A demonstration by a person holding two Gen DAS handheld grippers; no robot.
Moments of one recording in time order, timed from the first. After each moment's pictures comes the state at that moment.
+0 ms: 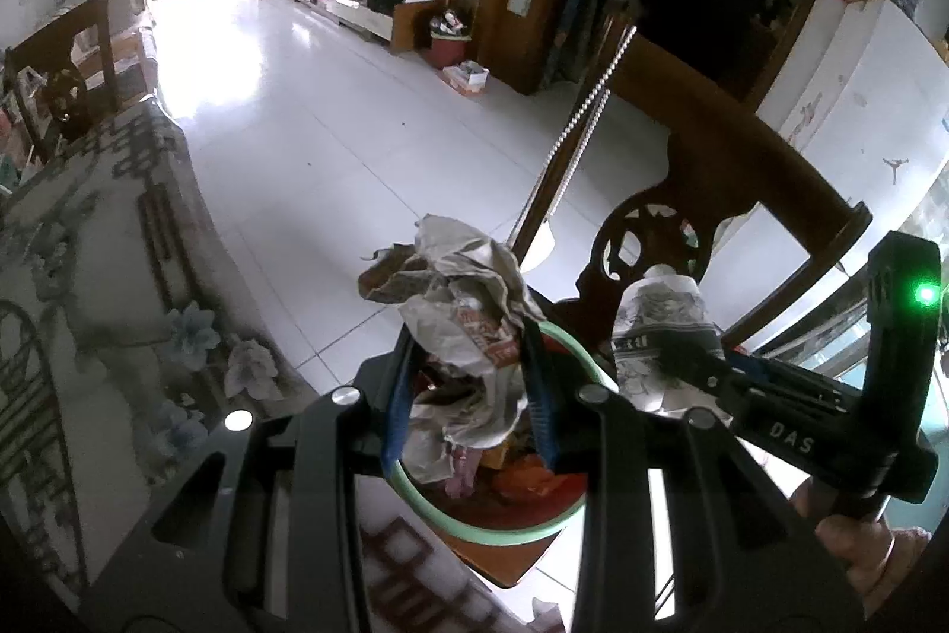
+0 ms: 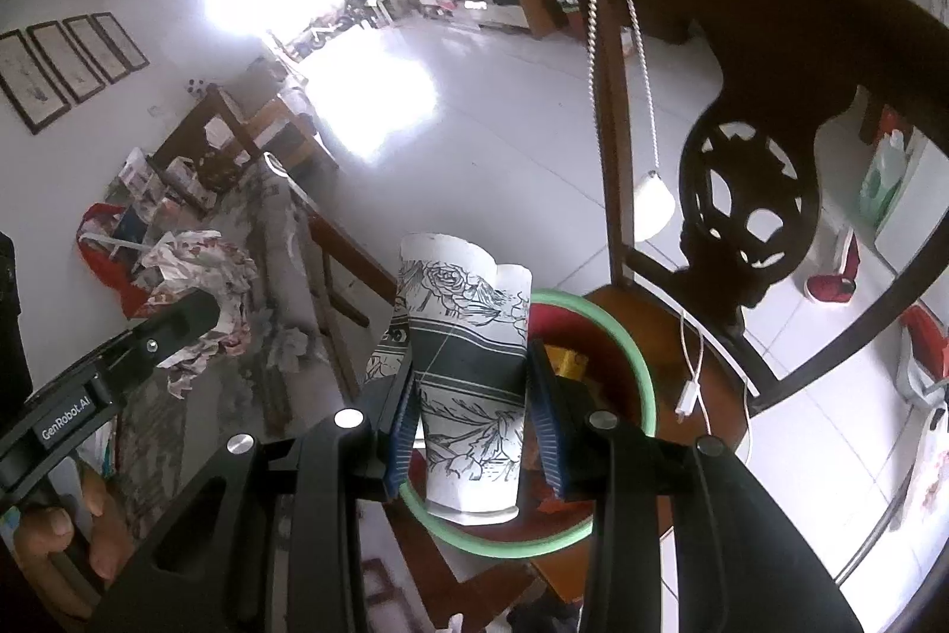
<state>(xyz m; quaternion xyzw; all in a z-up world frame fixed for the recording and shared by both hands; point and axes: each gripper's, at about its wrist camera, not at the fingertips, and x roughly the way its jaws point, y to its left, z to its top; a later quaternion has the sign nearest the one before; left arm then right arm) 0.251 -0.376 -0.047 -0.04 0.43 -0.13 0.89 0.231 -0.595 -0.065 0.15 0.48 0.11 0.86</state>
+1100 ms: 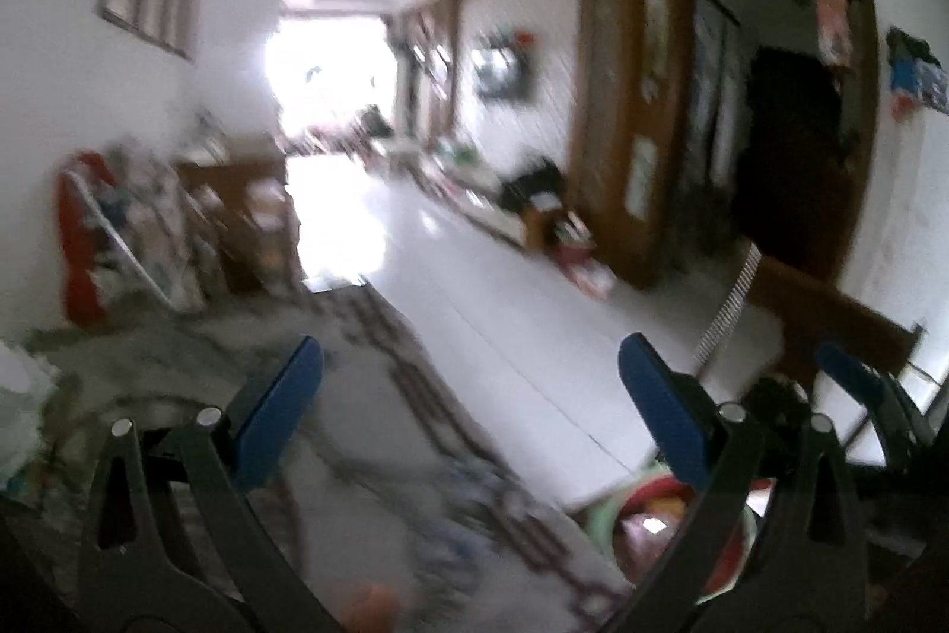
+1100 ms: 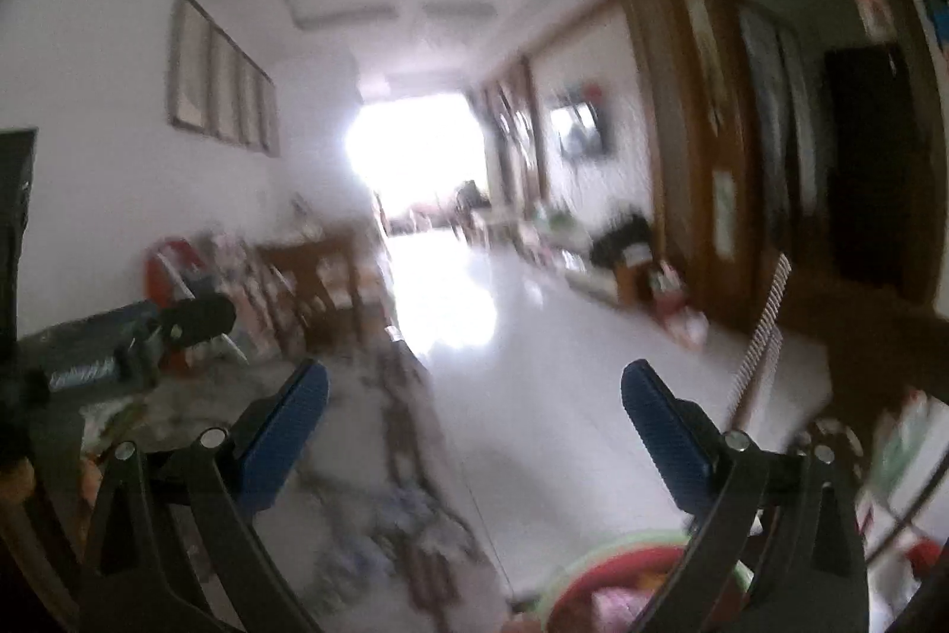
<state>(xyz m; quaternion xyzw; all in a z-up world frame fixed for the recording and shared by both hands) 0.143 -0.193 0.055 -0.03 0.17 0.04 0.98 0.139 -0.402 0.035 0.03 0.13 0.18 0.98</state>
